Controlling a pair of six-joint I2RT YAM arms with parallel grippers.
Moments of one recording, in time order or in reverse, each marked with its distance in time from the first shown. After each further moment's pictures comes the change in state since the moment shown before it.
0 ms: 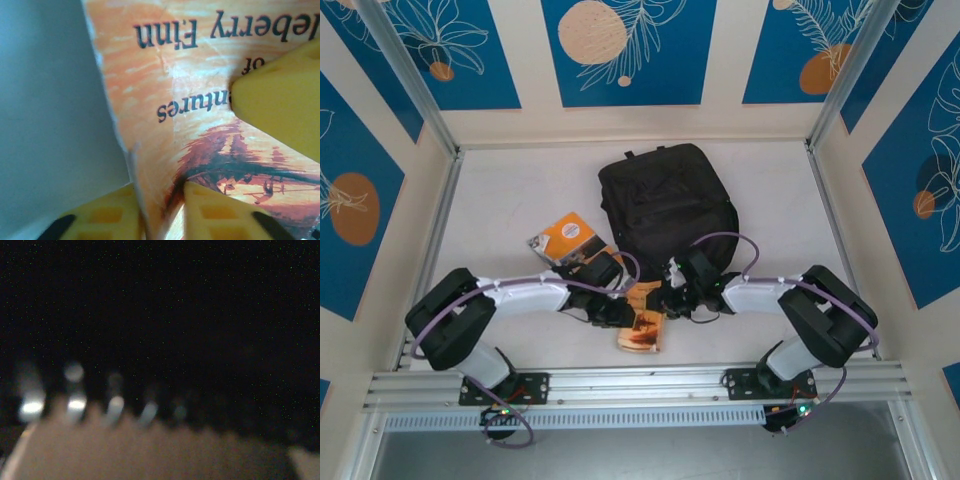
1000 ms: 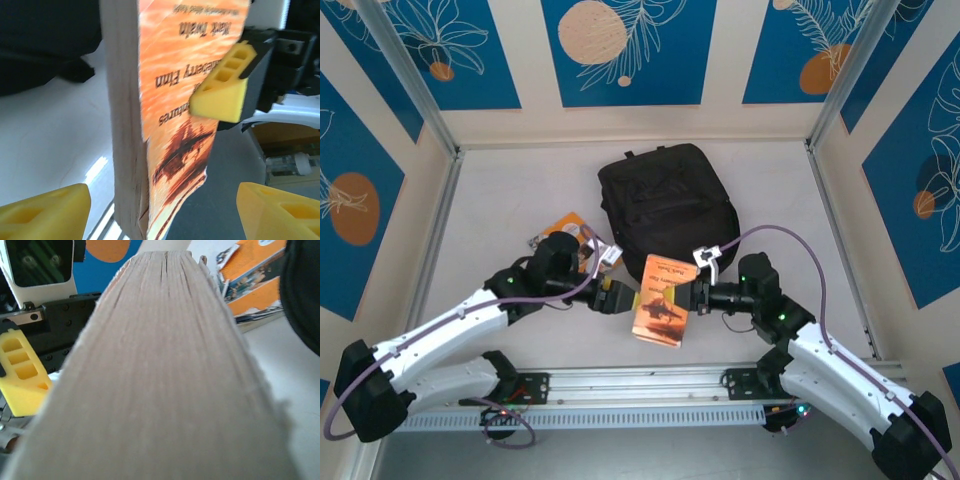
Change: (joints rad) left arm 0.060 -0.510 0.031 0.044 0.172 0.120; right arm -0.113 -0.790 -0.134 -0.064 -0.129 -0.241
